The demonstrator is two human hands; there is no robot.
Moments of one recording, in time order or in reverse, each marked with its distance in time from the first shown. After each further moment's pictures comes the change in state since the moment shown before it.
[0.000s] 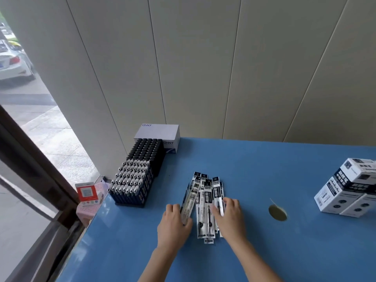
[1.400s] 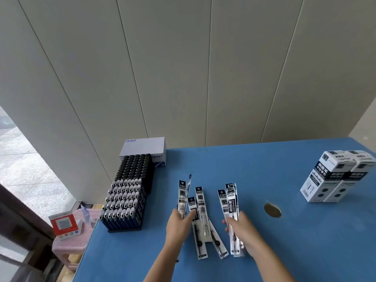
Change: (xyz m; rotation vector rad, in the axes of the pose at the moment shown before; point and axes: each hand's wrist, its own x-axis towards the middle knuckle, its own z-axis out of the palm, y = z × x) left_hand 0.038 0.011 -0.018 -0.728 -0.251 -0.181; right_hand -0.012 -0.007 -0.028 0.537 -0.185 0.436
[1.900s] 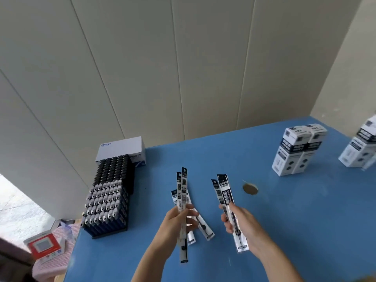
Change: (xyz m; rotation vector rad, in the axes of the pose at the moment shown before) left_hand -0.043 0.006 -0.002 -0.341 -0.451 0.096; right_hand -0.062 0.015 -0.027 0.595 -0.060 -0.046
